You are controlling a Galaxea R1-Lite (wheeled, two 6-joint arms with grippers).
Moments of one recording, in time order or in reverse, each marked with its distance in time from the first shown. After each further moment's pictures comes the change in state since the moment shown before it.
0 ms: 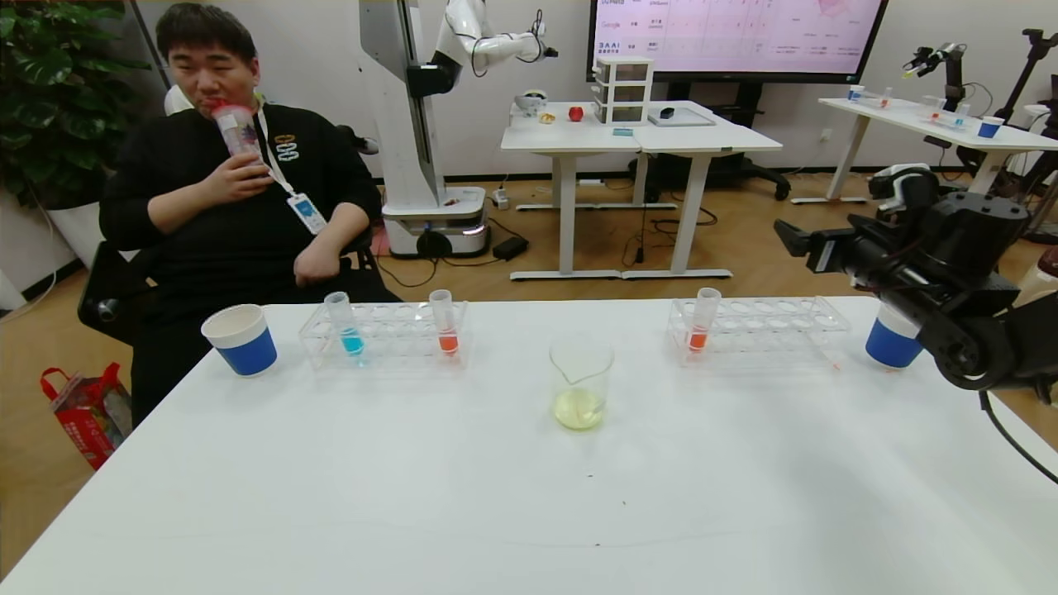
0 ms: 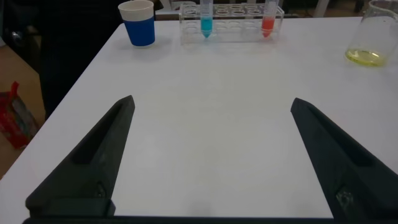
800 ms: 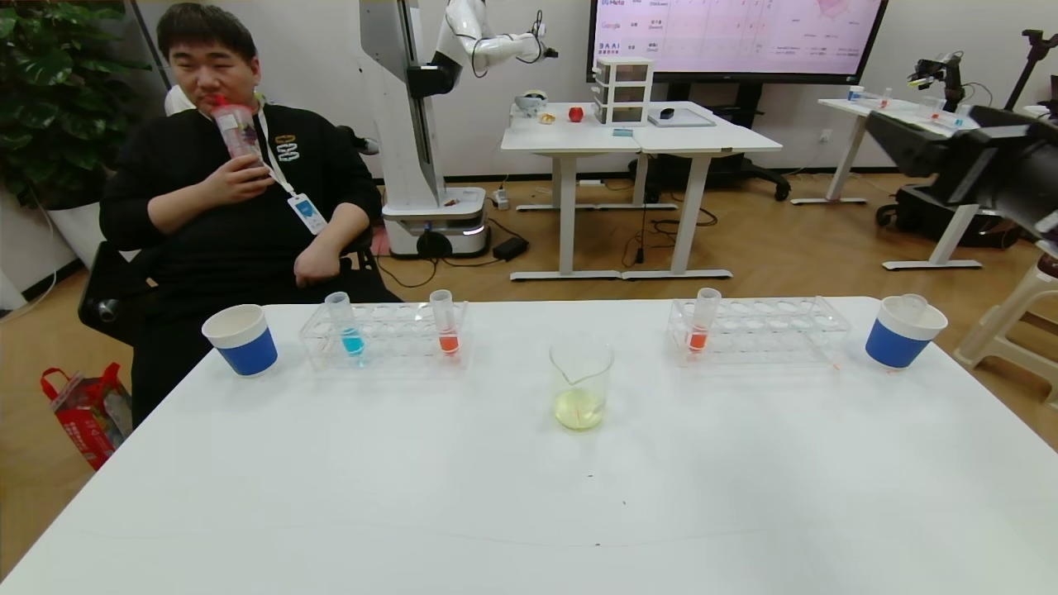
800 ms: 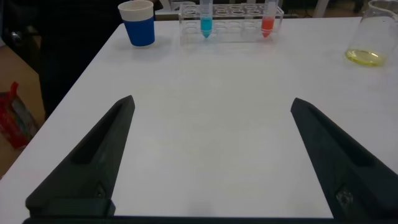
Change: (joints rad) left arm 0.000 0.000 0.000 0.000 0.000 -0.001; right arm 0.107 -0.631 0.241 0.207 -0.056 -0.021
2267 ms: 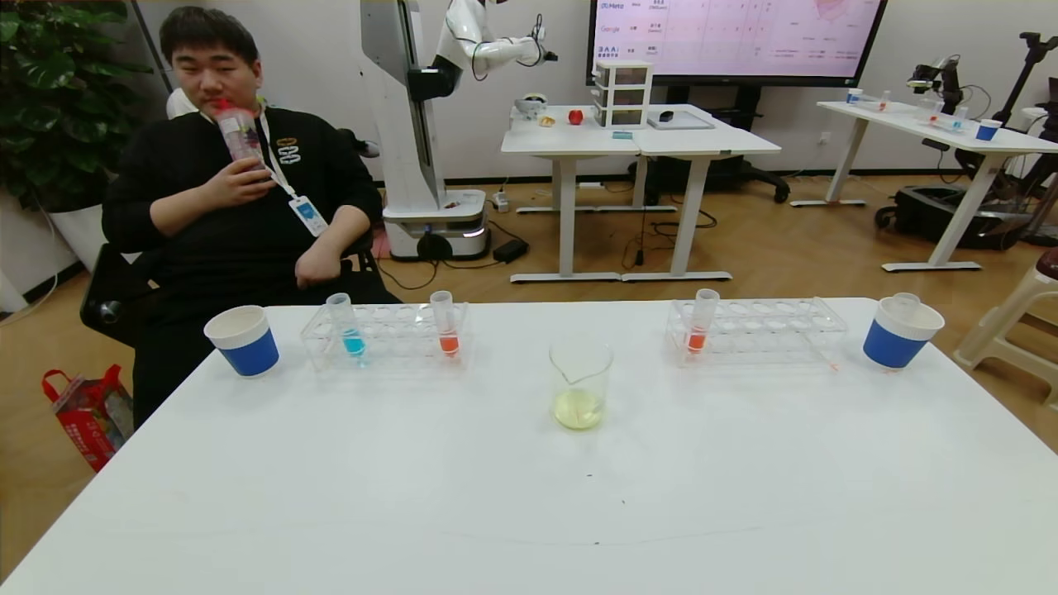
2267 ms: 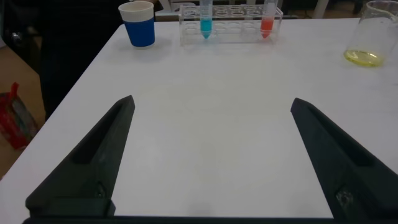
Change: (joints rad) left arm 0.000 0.000 0.000 0.000 0.000 -0.001; right arm -0.089 -1.414 0.813 0.709 0.021 -0.091
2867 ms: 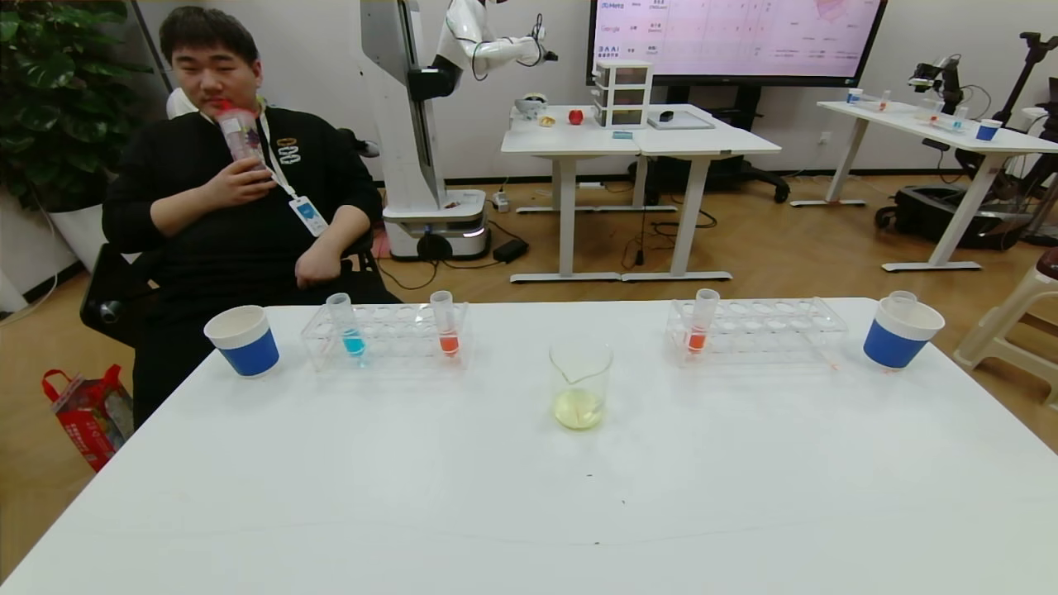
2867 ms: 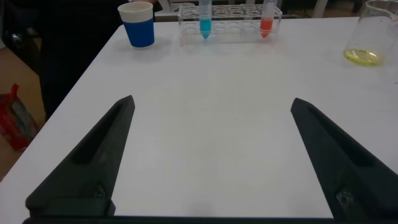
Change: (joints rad) left arm 0.000 0.000 0.000 0.000 -0.001 0.008; right arm 0.000 -0.009 0.045 0.131 -0.011 0.043
